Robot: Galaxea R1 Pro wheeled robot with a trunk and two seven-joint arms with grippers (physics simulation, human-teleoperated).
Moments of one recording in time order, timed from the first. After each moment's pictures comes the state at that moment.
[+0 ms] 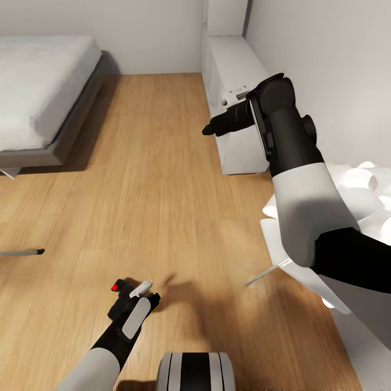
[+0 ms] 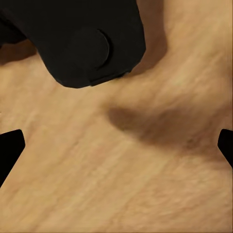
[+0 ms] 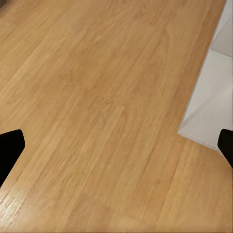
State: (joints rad) left arm -0.59 -0.13 -0.08 -0.70 0.78 0.28 0.62; right arm -1.61 0.17 0.11 -0.98 0.51 1.04 0.65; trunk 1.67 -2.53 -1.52
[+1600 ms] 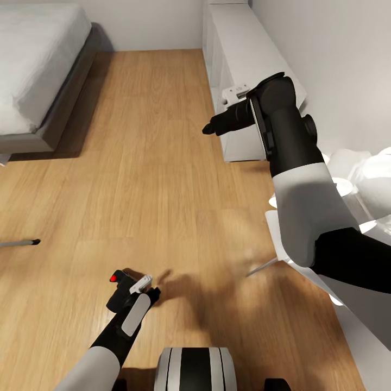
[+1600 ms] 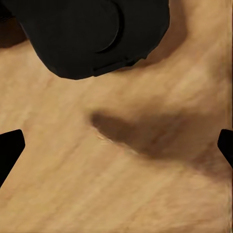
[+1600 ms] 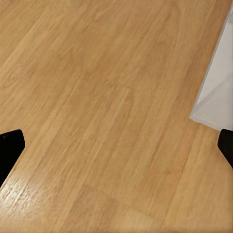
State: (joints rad) left arm -0.59 -0.13 -0.08 -0.75 0.78 0.28 0.62; right arm -1.61 0.17 0.11 -0.99 0.51 1.04 0.65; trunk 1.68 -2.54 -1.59
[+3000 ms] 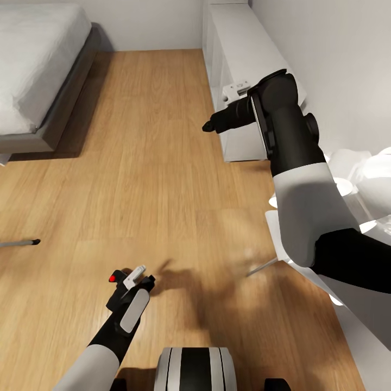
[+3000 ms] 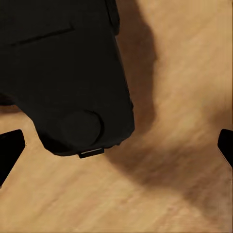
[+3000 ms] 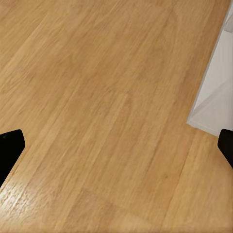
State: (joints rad) left arm -0.59 -0.13 -0.07 -0.82 0.78 0.11 0.63; right arm -1.61 0.17 0.11 -1.01 0.51 1.04 0.65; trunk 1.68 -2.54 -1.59
